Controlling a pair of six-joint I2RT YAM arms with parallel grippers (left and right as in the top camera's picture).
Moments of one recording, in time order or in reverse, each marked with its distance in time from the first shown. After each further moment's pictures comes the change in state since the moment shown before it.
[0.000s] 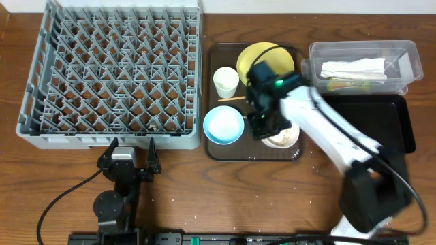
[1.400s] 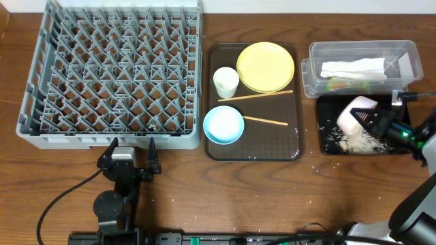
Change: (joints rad) left arm 0.000 0.000 0.000 0.000 0.000 0.000; right arm -1.143 -0.165 -0.507 0.525 -1.068 -0.320
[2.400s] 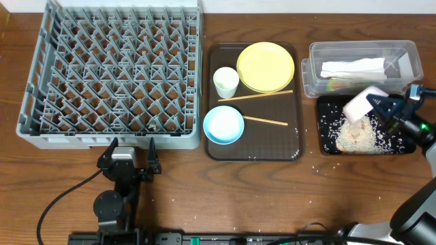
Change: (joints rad) left arm 0.000 0.000 0.000 0.000 0.000 0.000; right arm -0.045 0.000 -0.014 0.408 -0.208 0.646
